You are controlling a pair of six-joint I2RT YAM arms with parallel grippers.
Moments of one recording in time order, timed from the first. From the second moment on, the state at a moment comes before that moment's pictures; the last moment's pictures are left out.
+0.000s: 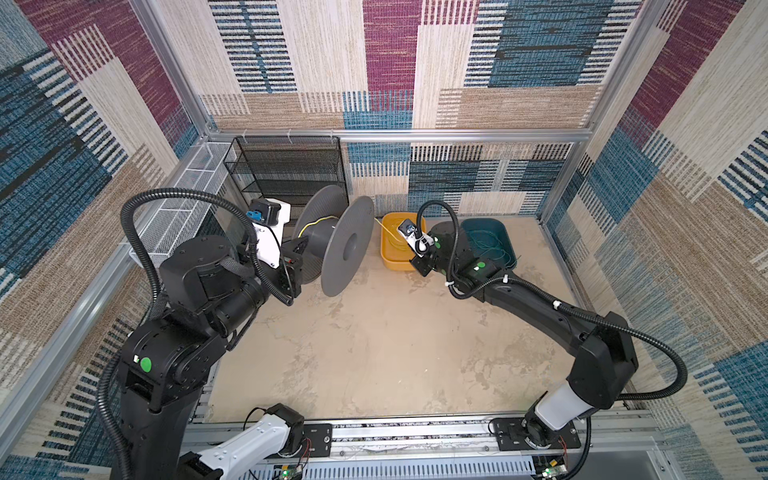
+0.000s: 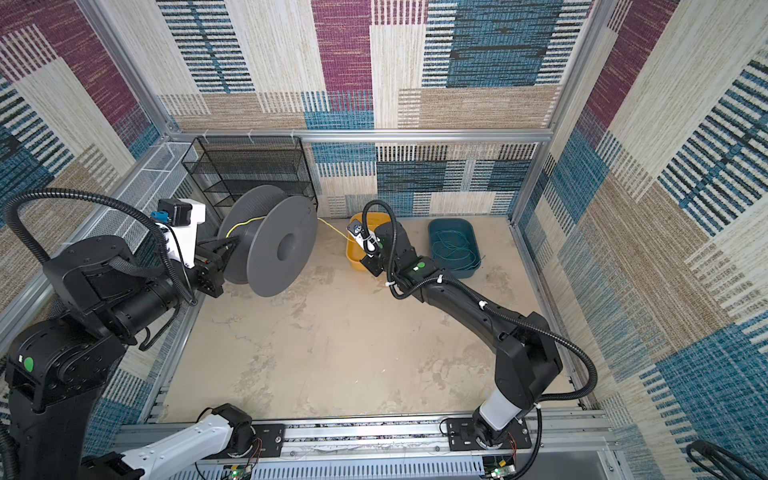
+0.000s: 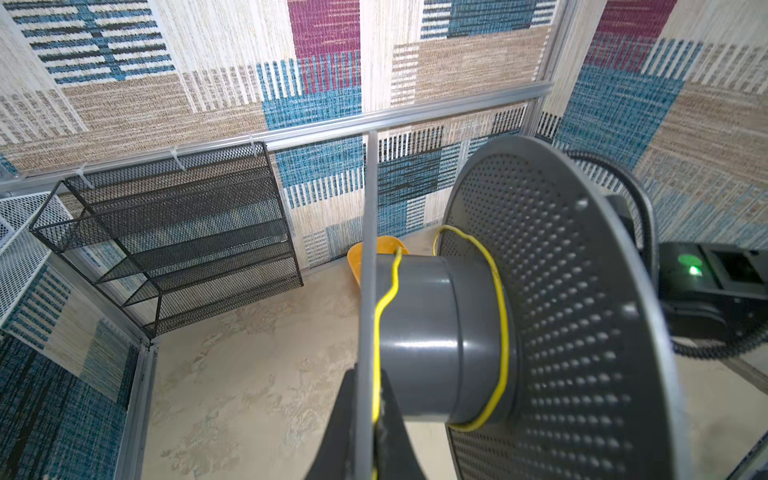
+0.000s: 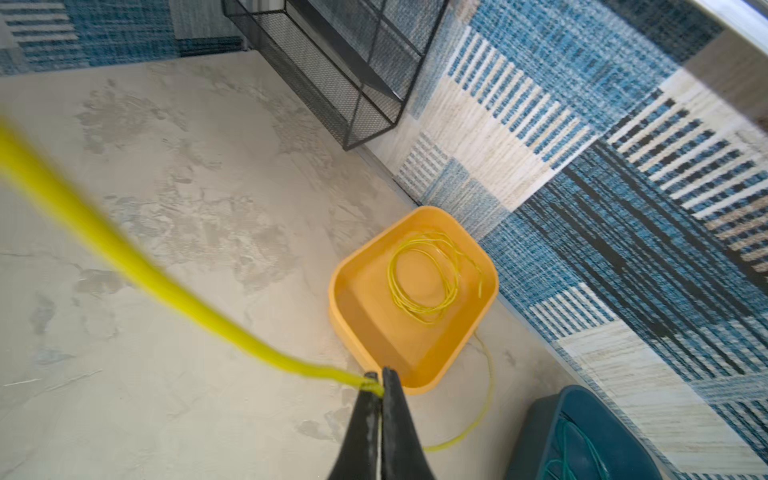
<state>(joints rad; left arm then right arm) -0.46 1.01 1.81 -0.99 -0.06 0.02 0.67 1.59 1.34 -0.20 0.10 -0.37</state>
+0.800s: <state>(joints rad) -0.43 1.15 1.66 -0.65 -0.20 -0.16 0.98 1.38 1.09 -0.13 -0.07 -0.08</state>
